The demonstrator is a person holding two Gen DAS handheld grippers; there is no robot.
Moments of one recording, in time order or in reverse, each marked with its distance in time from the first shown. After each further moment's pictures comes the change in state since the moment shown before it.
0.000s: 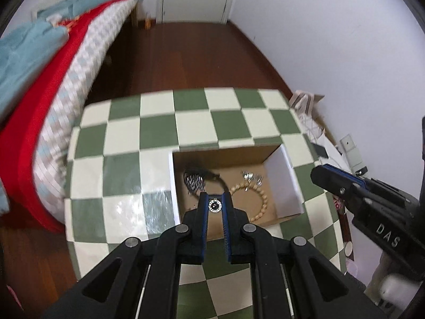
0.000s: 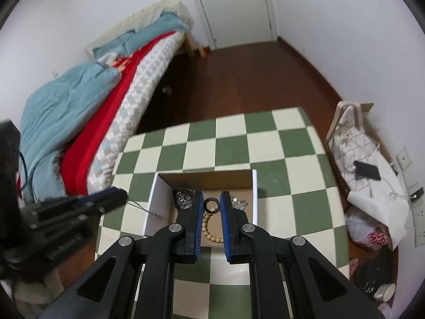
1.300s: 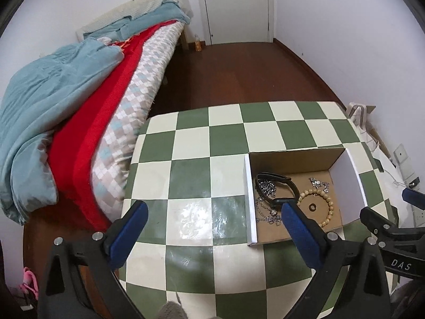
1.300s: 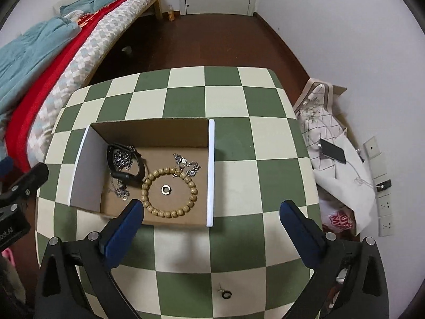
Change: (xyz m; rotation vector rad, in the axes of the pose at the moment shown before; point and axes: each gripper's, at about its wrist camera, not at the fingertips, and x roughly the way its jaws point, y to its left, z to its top) left arm -0.019 0.026 -0.030 -0.015 -0.166 0.343; right arm 0.057 -0.015 -0.034 -0.073 0.157 -0.291
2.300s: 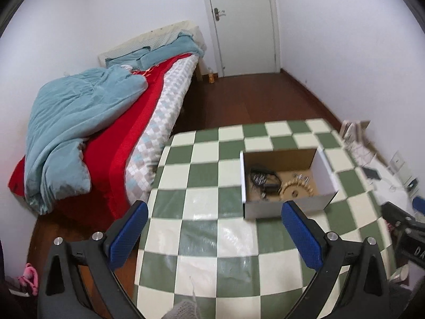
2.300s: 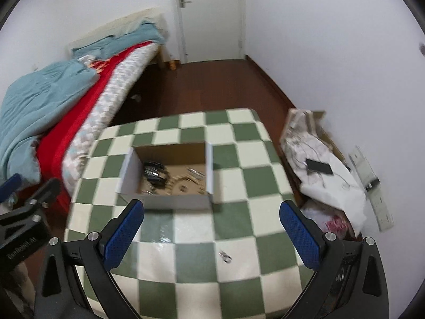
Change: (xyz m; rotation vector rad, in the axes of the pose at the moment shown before) left arm -0.096 -0.021 -0.071 -0.004 -0.179 0.100; right arm -0.133 -0.023 -0.087 0.098 -0.262 0.031
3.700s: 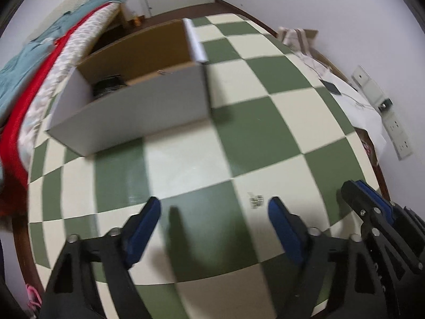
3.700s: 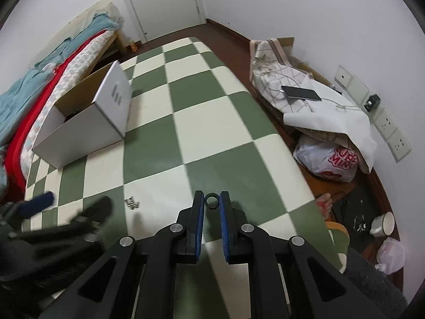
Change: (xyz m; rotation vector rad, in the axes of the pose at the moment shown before) left arm 0.093 -0.195 -0.080 0.207 0.359 -0.276; right arm 0.119 -0.108 -0.119 0.220 0.139 -0.021
